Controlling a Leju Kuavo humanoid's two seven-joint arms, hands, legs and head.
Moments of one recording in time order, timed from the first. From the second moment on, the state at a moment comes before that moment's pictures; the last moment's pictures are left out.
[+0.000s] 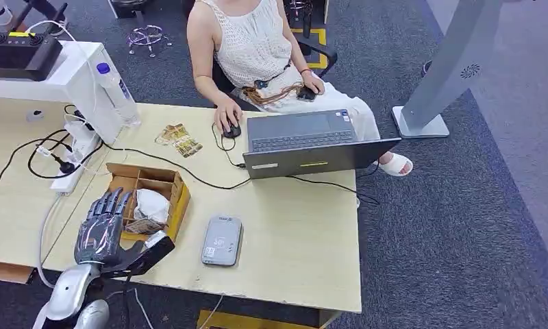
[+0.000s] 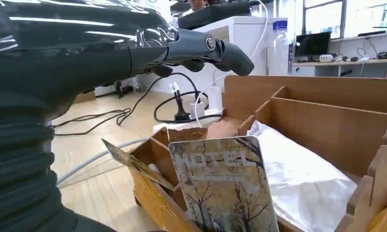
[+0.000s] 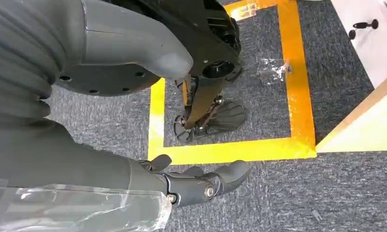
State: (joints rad) left arm 0.00 0.20 -0.15 -1.30 -1.20 0.11 0.05; right arm -0.03 0.10 -0.39 -0.21 0.19 -0.06 -0.30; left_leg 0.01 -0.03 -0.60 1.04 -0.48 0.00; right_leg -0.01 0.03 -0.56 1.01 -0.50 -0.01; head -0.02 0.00
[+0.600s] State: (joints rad) left arm 0.00 0.21 -0.15 -1.30 -1.18 0.14 0.05; right arm -0.03 0.11 -0.39 -0.21 0.20 -0.06 -0.30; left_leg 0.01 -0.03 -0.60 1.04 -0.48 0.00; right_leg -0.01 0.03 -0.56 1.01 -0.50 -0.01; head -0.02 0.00
